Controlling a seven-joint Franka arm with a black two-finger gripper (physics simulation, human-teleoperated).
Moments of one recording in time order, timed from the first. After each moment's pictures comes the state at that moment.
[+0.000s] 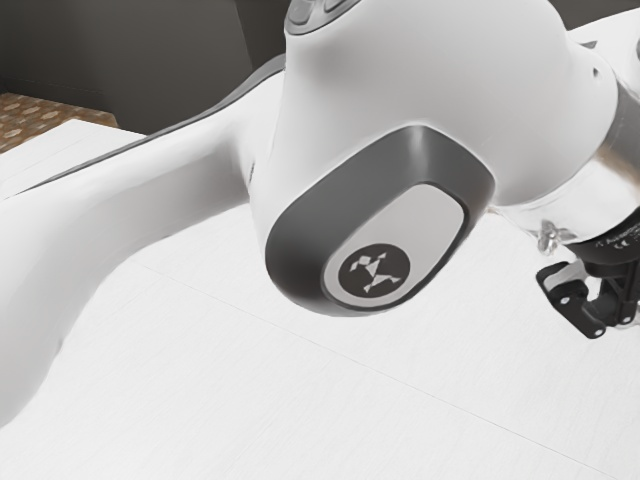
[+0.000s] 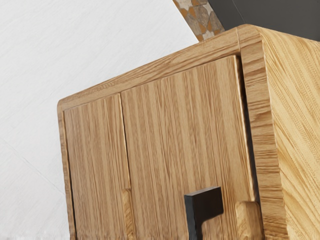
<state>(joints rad) -0.67 0.12 -0.03 -1.37 0.05 2.21 -1.48</state>
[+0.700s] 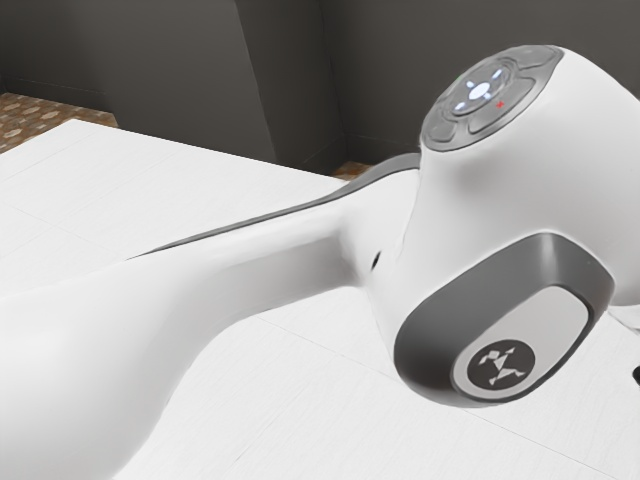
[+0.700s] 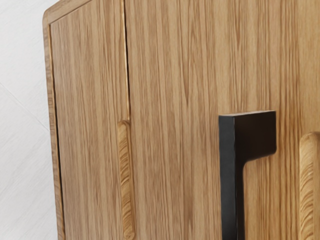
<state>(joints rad) -0.74 0.26 0.02 -1.36 -0.09 2.31 -1.49</state>
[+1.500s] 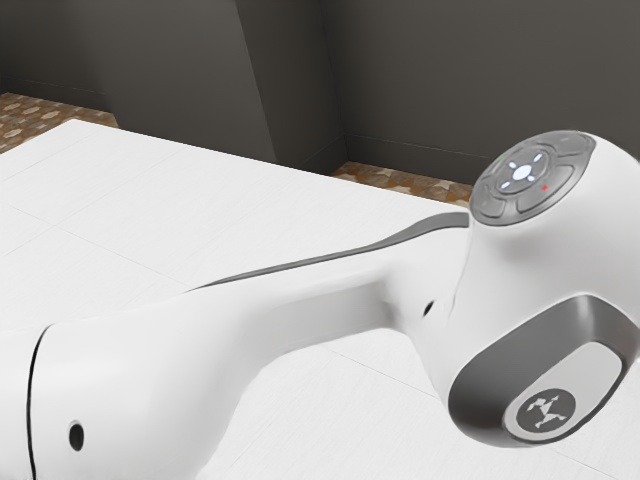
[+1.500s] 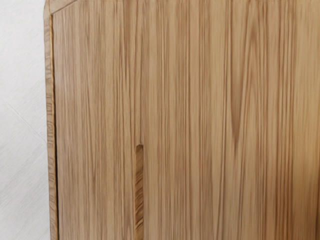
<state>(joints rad) -0.72 0.34 0.02 -1.39 -0.12 2.41 -1.49</state>
